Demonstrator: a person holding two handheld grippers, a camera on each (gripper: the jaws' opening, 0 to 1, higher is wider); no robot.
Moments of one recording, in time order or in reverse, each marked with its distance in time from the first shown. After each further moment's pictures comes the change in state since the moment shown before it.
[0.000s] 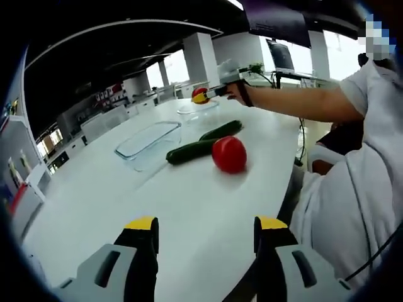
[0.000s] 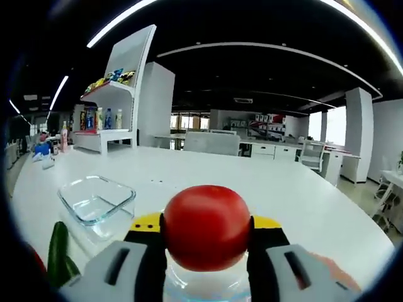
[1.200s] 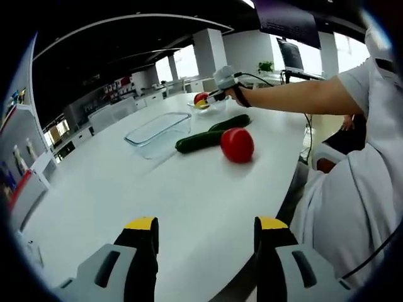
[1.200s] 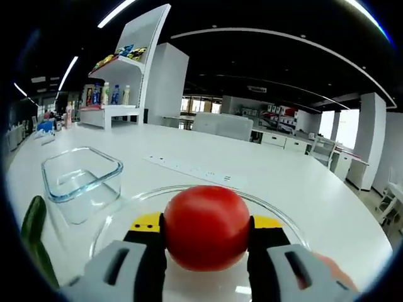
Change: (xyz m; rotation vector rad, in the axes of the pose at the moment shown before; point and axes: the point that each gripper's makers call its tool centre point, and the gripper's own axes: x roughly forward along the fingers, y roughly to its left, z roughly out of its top) left arm -0.011 0.008 -0.018 -0.046 0.030 0.046; right arm 0.041 0.015 -0.037 -0.118 0.101 0.059
